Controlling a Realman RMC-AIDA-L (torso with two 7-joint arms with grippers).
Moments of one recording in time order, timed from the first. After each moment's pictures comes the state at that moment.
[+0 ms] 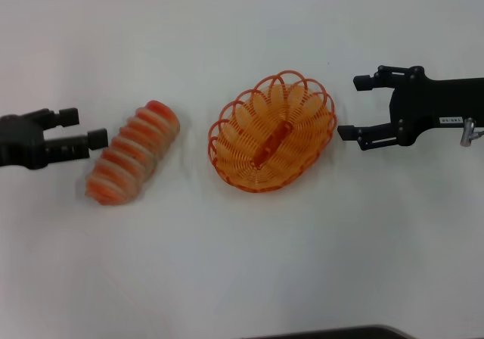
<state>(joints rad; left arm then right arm) -0.42 -2.05 0.60 0.73 2.09 1.63 -1.60 0.42 2.09 -0.66 -0.82 -2.16 -1.52 1.22</state>
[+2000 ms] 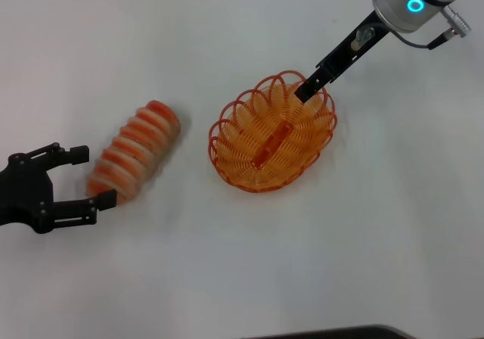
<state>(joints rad) -0.33 -2.08 0.62 0.75 2.10 1.70 -1.27 0.89 2.09 -1.07 -0.88 -2.73 -1.42 2.47</state>
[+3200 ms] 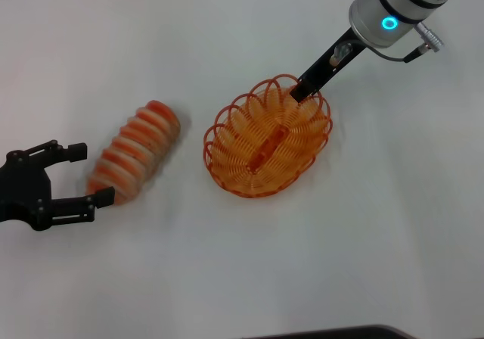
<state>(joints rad) -0.34 -2.08 0.62 0.75 2.10 1.69 -1.27 0.90 2.10 -1.16 -0.79 -2.67 -1.31 2.47</state>
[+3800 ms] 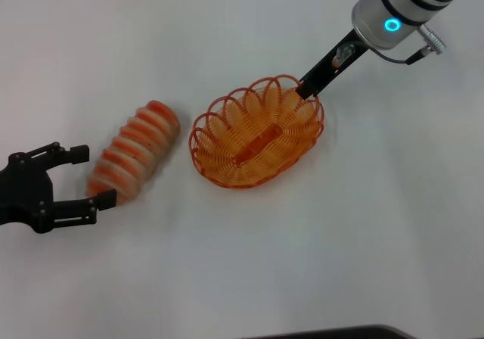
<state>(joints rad) -0.33 -2.08 0.62 0.75 2.10 1.70 -1.27 0.89 2.09 -1.16 -0.79 -2.67 -1.31 2.47</state>
